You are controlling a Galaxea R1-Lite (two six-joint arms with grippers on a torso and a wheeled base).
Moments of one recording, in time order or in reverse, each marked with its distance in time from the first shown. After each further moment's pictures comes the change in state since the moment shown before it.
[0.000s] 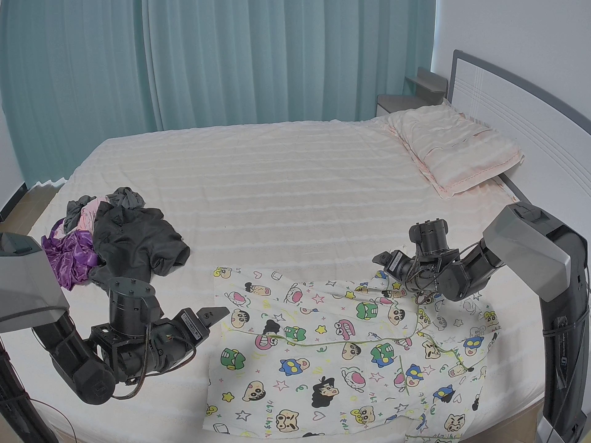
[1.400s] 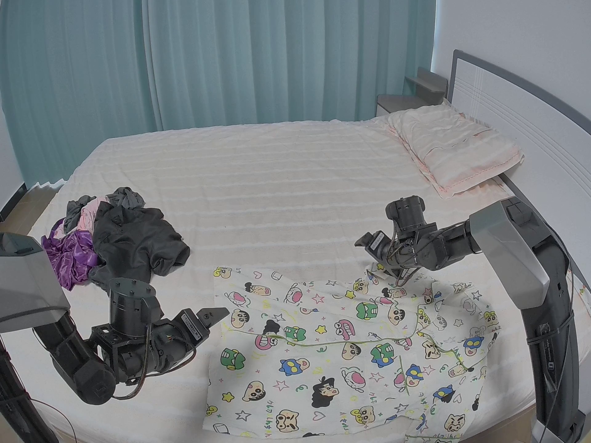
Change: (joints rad) left arm 0.000 0.004 0.001 0.000 0.003 0.000; right arm 0.039 0.107 -0.436 0.395 0.027 0.124
